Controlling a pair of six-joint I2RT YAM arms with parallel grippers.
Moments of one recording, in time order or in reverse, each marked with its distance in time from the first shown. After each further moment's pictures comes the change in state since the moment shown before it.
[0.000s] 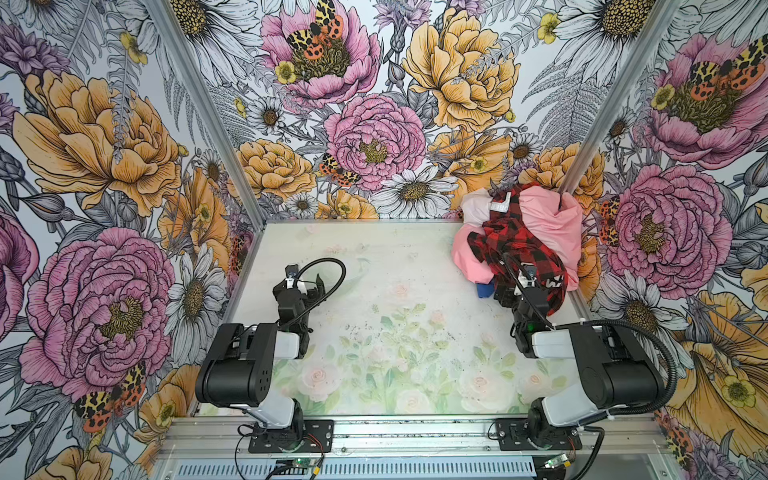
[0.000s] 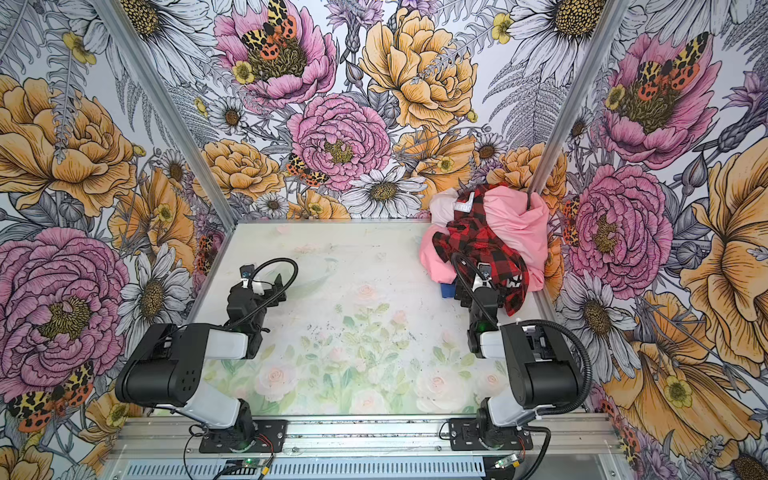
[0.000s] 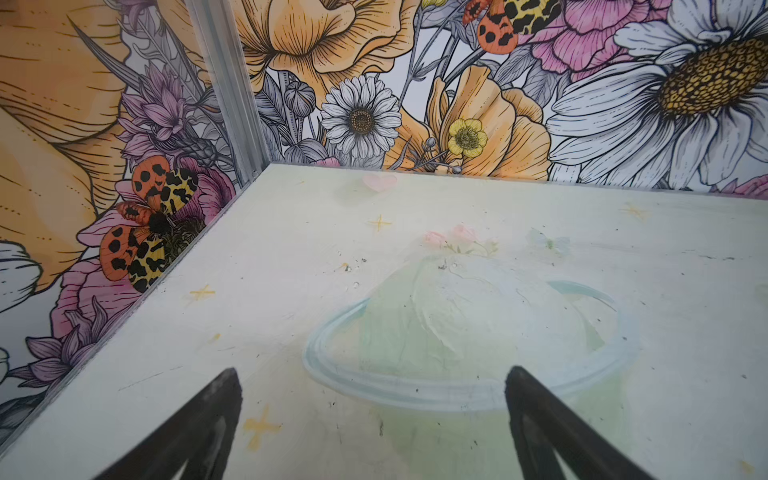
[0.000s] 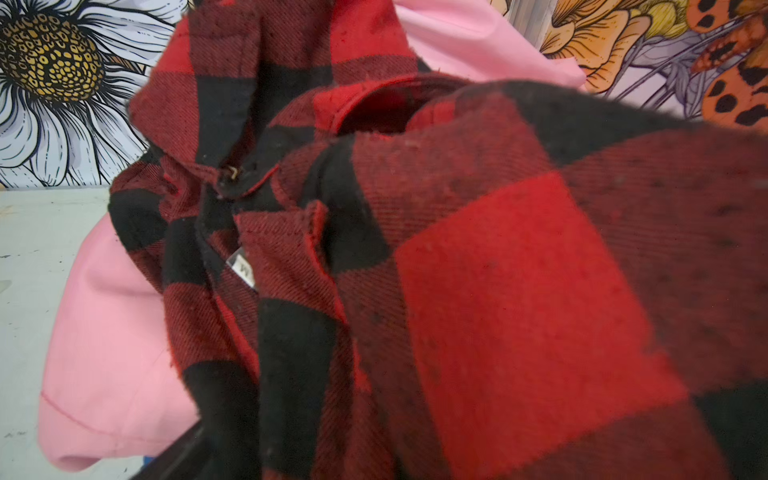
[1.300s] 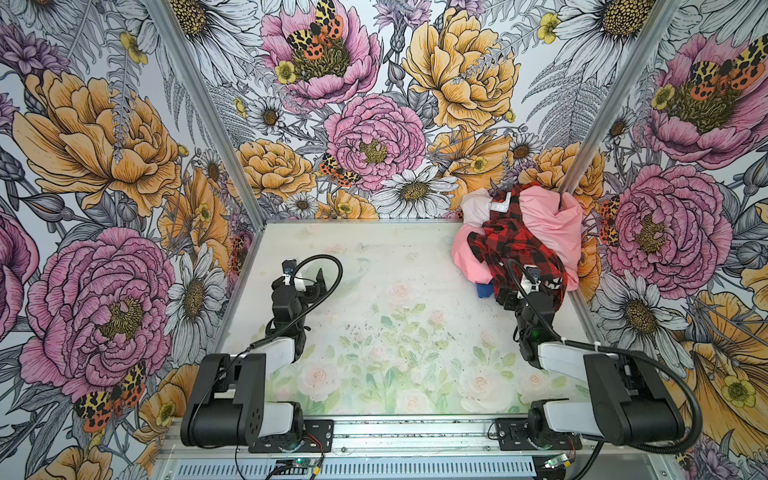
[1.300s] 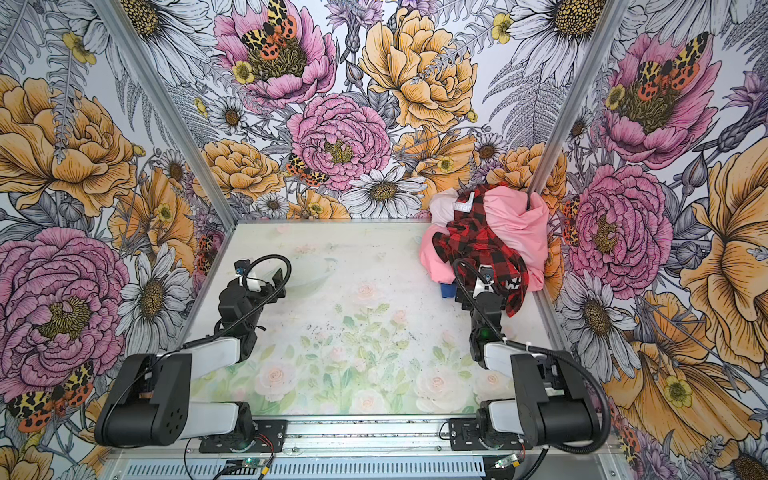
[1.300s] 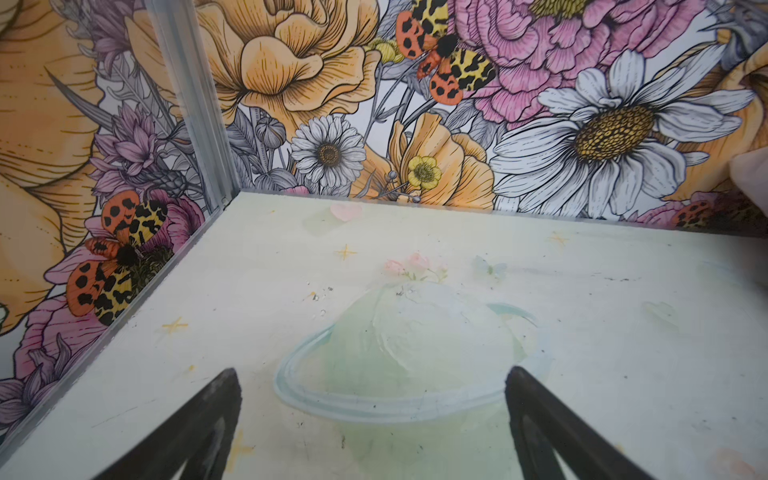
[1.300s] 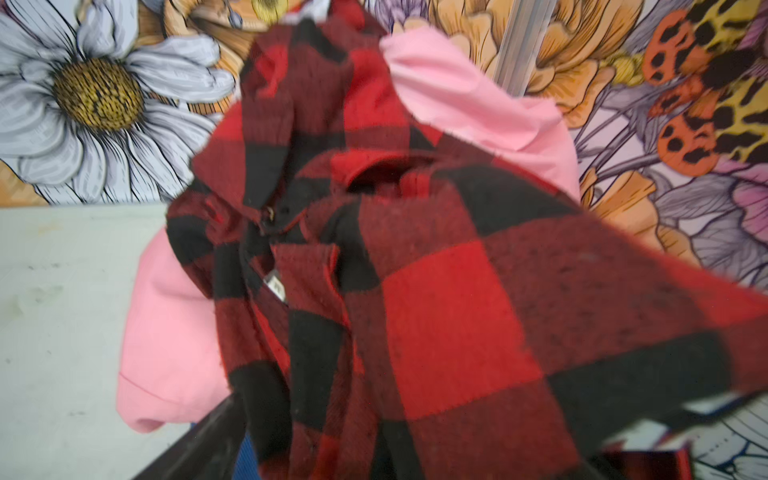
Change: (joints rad) left arm -0.043 -0.285 0.048 -0.273 0.066 -0.045; right arm 0.027 -0.283 -0.046 -0.177 0.005 -0.003
